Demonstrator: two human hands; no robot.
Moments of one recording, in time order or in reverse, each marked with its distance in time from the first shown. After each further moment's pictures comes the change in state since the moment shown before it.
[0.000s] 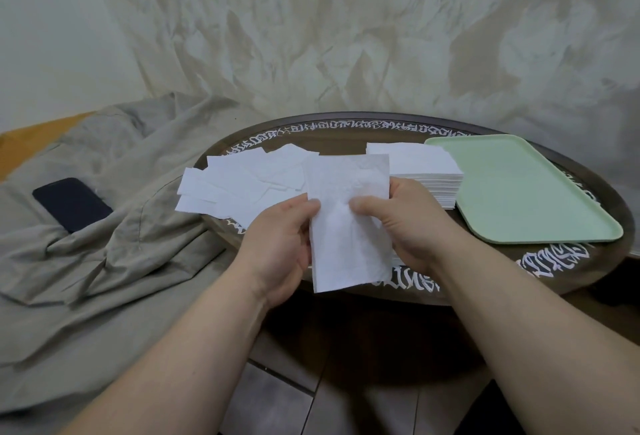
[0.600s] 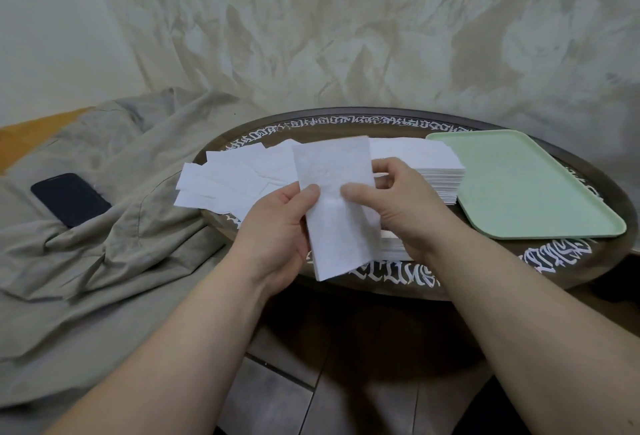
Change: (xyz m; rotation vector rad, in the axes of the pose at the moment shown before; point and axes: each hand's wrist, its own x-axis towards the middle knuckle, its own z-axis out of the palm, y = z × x) left_hand 0.006 0.001 0.000 -0.070 -0.001 0.025; right_hand 0.005 0.001 0.001 -0.110 0.081 -0.061
